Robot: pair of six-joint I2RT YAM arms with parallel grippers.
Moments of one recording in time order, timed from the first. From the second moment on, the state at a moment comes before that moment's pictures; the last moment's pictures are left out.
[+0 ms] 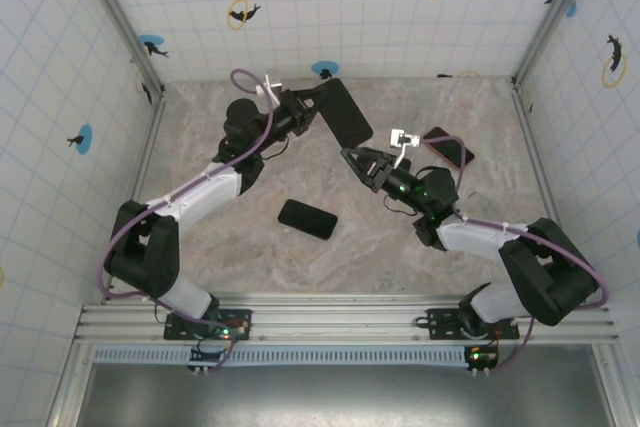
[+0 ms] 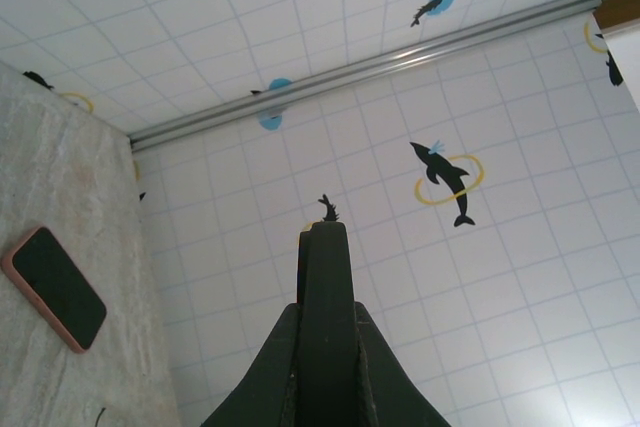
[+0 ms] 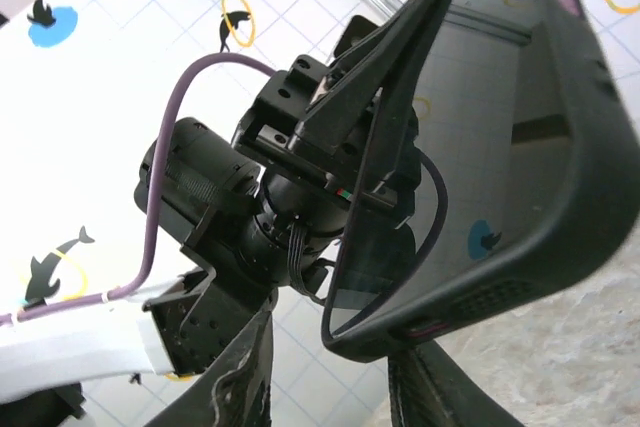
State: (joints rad) left arm -0.48 1.56 1.04 0.66 0.50 -1.34; right arm 0.63 1.40 0.51 1.23 -0.43 1.00
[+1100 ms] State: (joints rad) left arm -0.50 1.56 1.04 0.66 0.50 -1.39; right arm 0.59 1.33 0.53 0.97 -0.44 0.75
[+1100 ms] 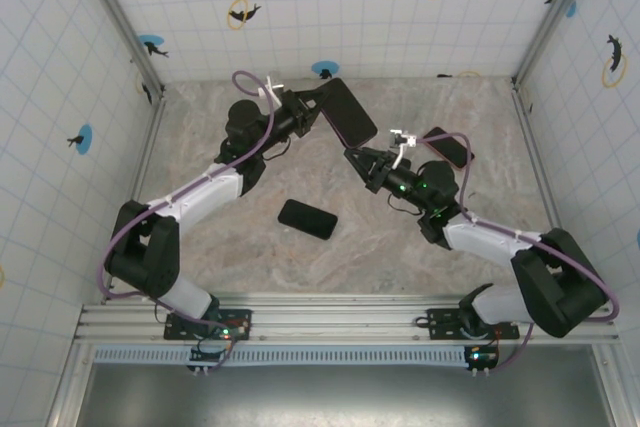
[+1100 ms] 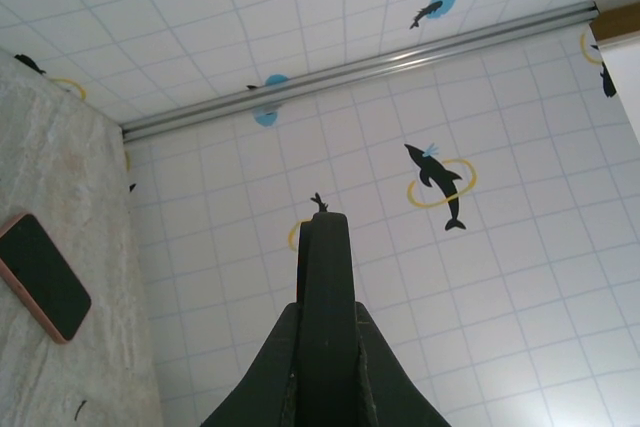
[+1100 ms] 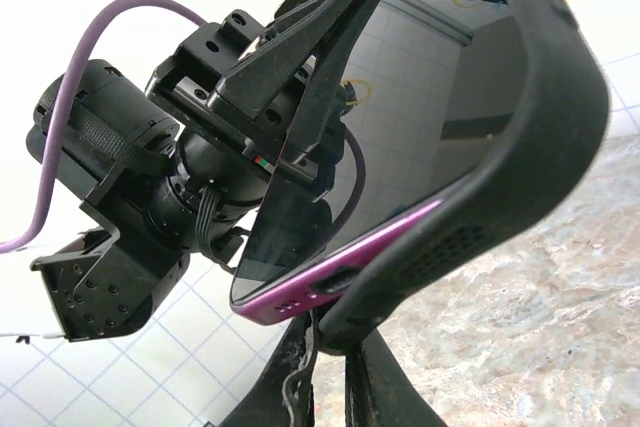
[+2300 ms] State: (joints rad) left arm -0.44 1.48 1.16 0.28 1.09 -0.55; right arm 0.39 1.32 0.78 0.18 -1.15 -0.10
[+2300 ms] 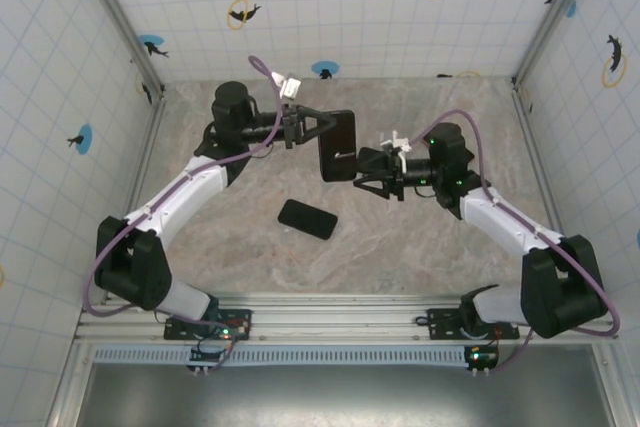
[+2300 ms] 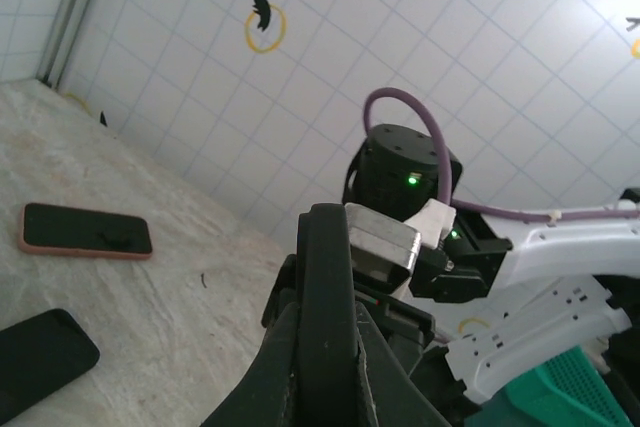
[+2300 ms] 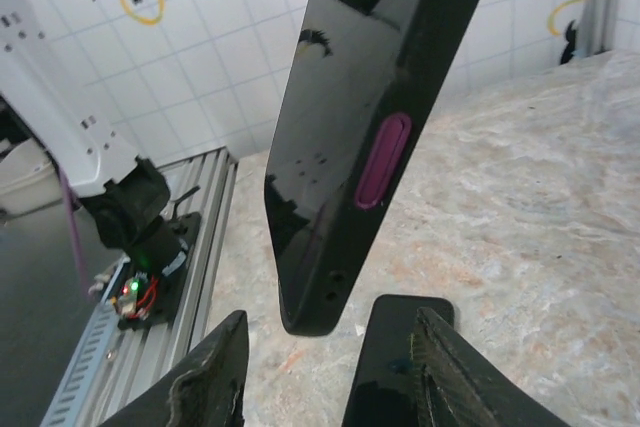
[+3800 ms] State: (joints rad) left arm -0.44 1.51 1.16 0.37 1.19 -0.61; right arm 0.46 1.39 0.98 -0.26 -1.10 -0.49
